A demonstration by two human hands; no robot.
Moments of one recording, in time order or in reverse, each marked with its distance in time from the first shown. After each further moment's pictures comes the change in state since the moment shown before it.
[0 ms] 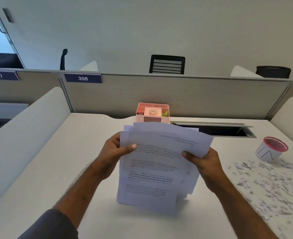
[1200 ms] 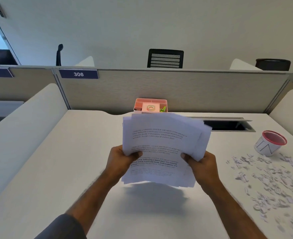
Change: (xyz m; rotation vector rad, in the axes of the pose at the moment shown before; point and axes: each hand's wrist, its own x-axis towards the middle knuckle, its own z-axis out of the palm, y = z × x) left_hand -0.002 -0.042 0.028 0.280 0.256 -0.058; right_hand -0.008 0.030 0.000 -0.174 0.205 -0.016
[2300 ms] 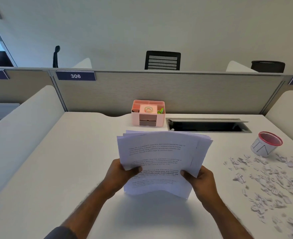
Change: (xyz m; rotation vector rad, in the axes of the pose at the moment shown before) left_hand -0.010 -0.034 0.000 -0.063 -0.159 -0.031; right_hand -0.023 0.037 -0.013 0.047 -0.046 0.078
